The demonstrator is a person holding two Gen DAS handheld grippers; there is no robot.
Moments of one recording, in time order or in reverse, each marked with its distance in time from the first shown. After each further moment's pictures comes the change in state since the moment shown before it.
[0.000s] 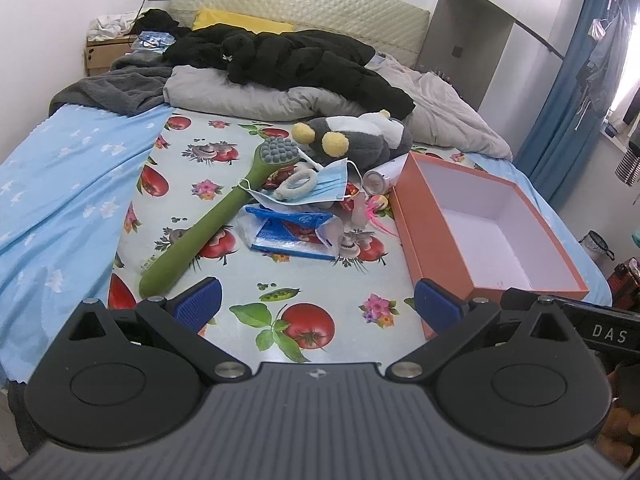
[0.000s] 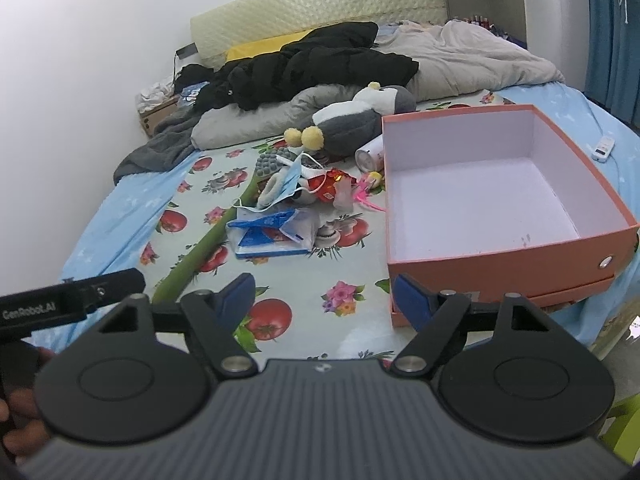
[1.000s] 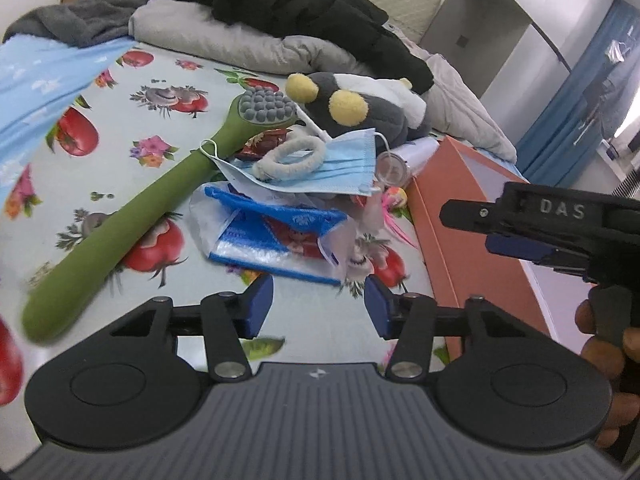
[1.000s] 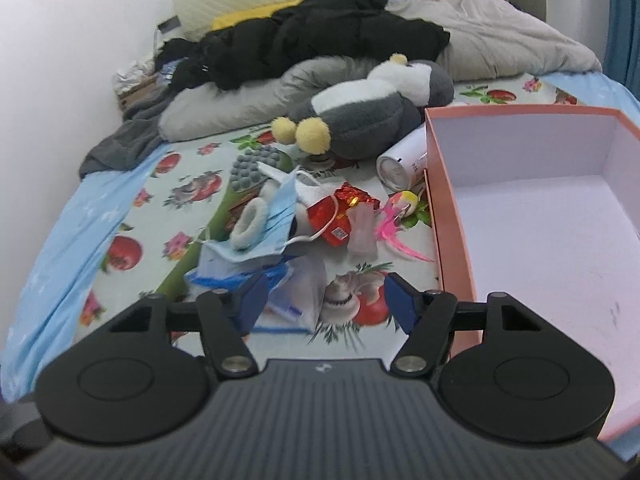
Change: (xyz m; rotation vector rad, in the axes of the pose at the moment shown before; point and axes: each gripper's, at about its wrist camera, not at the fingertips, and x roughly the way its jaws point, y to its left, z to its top) left arm 0.204 0.046 0.024 -0.123 0.086 -0.127; right arm 0.193 0.014 0.074 0.010 0.087 -0.025
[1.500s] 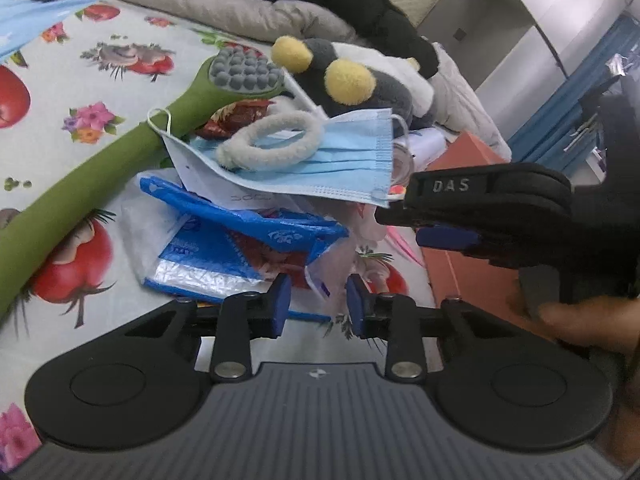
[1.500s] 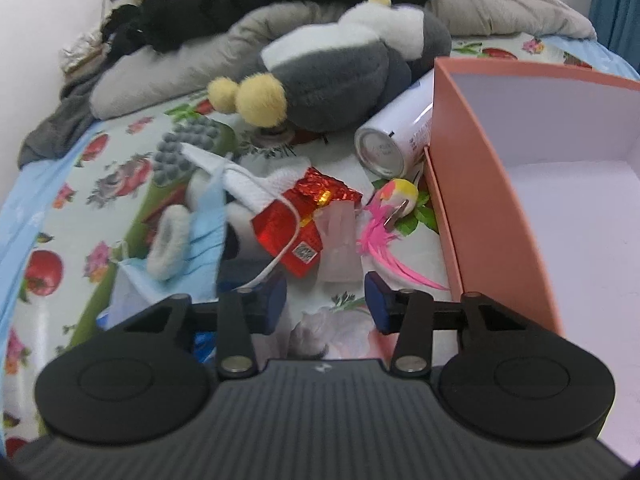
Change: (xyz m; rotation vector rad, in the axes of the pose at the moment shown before) left arm 0.096 0.009 0.017 -0.073 0.059 -0.080; right arm 0.117 -0.006 0.026 0.038 0.121 -0.123
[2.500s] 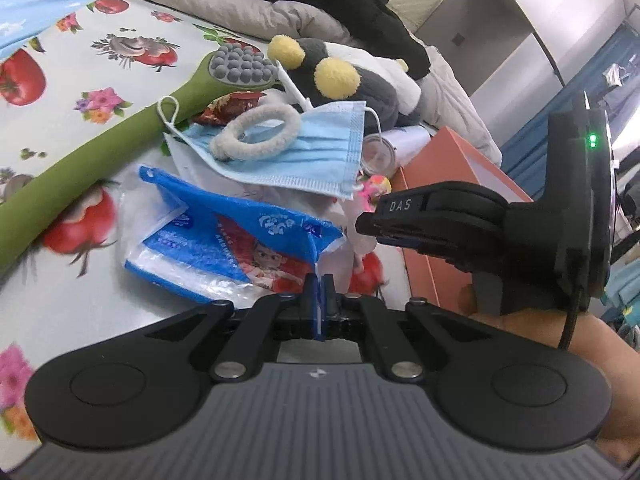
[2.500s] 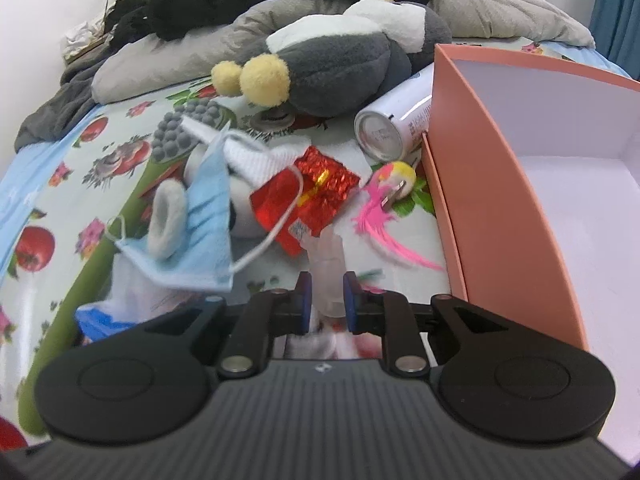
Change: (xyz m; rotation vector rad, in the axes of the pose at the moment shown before) left arm -0.038 -0.012 -0.022 -0.023 -0.001 -0.025; right arm -0.010 0.003 -0.025 -0.041 -0.015 -0.016
